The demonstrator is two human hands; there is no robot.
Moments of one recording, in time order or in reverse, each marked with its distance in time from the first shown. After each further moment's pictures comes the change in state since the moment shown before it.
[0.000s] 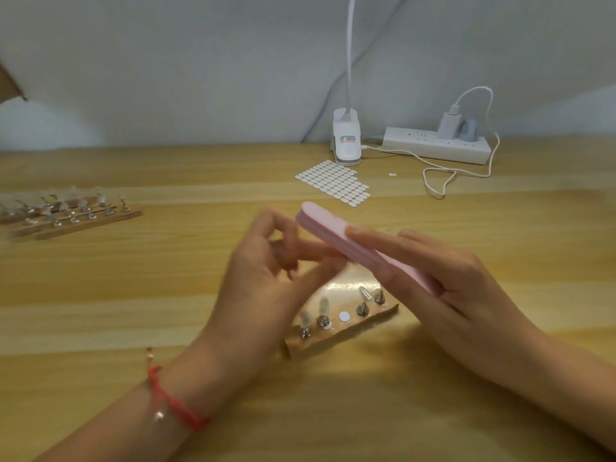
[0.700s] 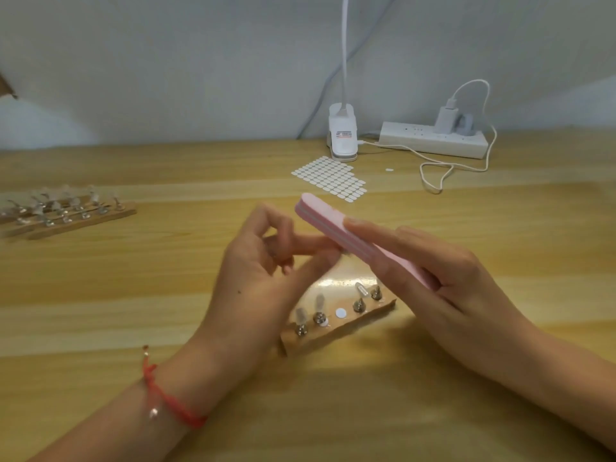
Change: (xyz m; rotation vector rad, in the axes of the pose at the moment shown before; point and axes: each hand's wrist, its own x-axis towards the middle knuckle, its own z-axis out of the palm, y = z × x) left_hand 0.000 -0.001 0.003 -0.084 0.009 -0.029; right_hand -0.001 0.001 0.003 0.038 0.022 0.032
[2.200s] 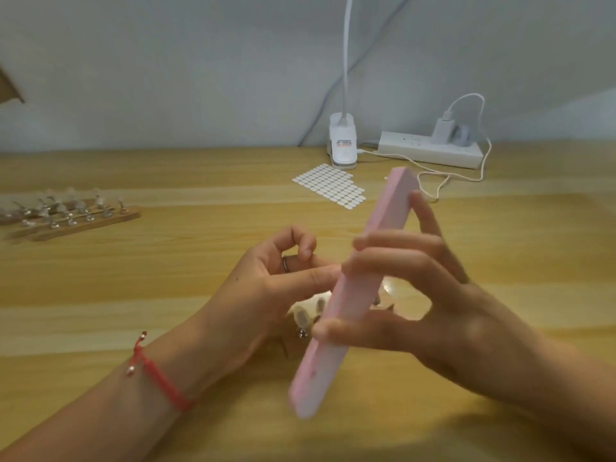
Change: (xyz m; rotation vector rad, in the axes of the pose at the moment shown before) left_hand 0.001 0.006 -0.011 -0.433 -0.375 -0.294; right_hand 0.003 -0.004 -0.007 -0.591 -0.006 -0.569
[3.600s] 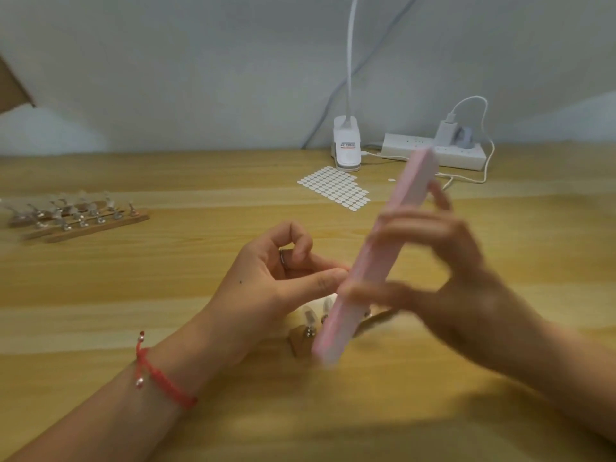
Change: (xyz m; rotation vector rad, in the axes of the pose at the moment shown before) left_hand -0.003 0.006 0.000 0.230 0.079 0.149; right_hand 0.001 0.015 0.003 0.007 0.035 -0.012
